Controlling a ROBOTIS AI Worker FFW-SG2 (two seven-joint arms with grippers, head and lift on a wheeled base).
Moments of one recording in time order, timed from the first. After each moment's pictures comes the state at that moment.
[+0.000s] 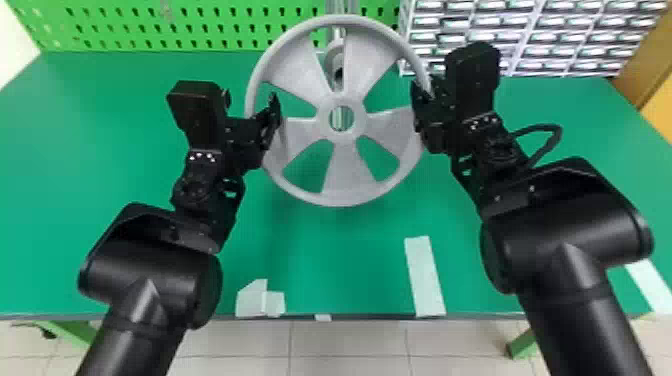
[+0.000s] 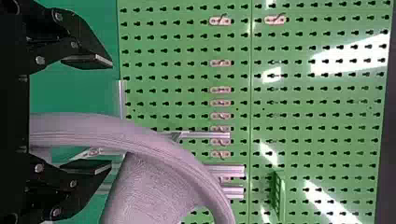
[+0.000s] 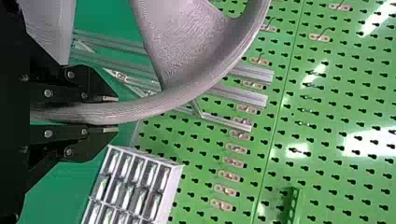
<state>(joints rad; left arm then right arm) -0.02 0.15 -0.22 -1.83 0.13 0.19 0.15 -0.13 -0.09 0.25 -1.90 0.13 0.50 0.03</state>
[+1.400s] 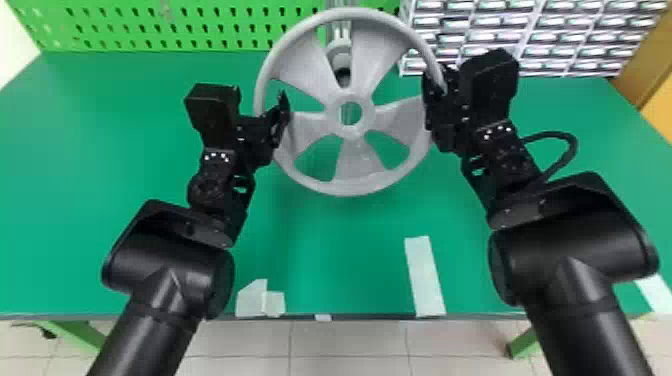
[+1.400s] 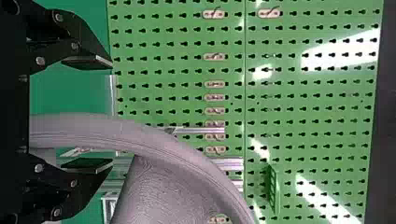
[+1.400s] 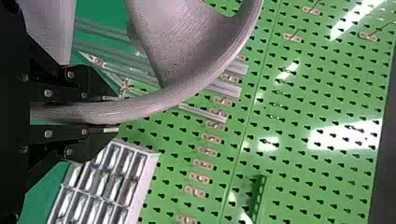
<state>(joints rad) -0.07 0.15 -0.26 -1.70 0.11 0.08 0.15 -0.09 -0.10 0.22 -1.87 0.17 0.31 0.03</state>
